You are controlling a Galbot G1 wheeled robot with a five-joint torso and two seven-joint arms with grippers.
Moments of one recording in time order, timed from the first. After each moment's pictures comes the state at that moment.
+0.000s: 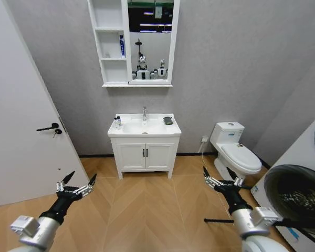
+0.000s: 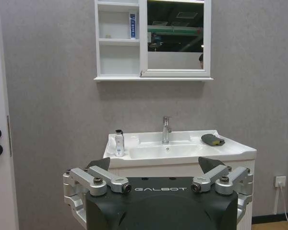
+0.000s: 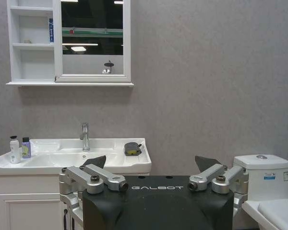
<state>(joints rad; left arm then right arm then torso) 1.91 -1.24 -1.02 -2.41 -0.56 0.14 0.19 -1.75 1.55 0.80 2.50 0.18 -0.28 -0.12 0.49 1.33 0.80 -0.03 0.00</state>
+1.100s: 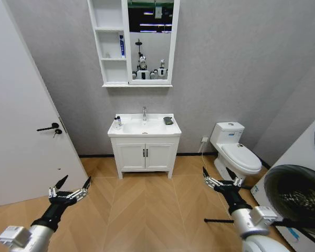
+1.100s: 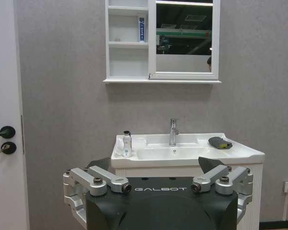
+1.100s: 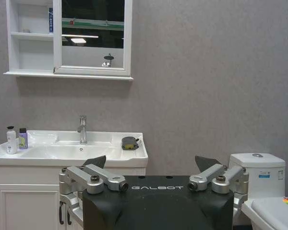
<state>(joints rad) 1.95 -1.29 -1.05 -2.42 -0.56 0.10 0.20 -1.75 1.53 0.80 2.50 0.17 -0.31 -0.10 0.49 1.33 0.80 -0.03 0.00</state>
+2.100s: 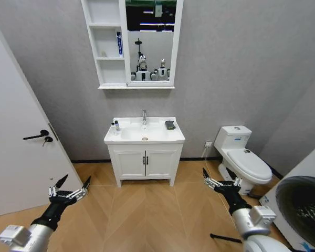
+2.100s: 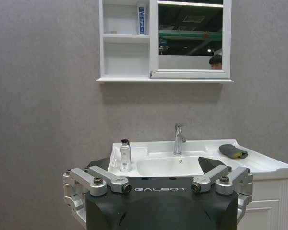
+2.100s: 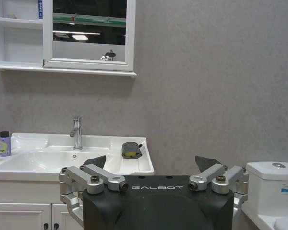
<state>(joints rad) 1.94 -1.29 -1.06 -2.41 -0.57 0.08 0.22 -1.75 1.53 0.80 2.50 0.16 -0.31 -0.12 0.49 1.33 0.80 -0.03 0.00</state>
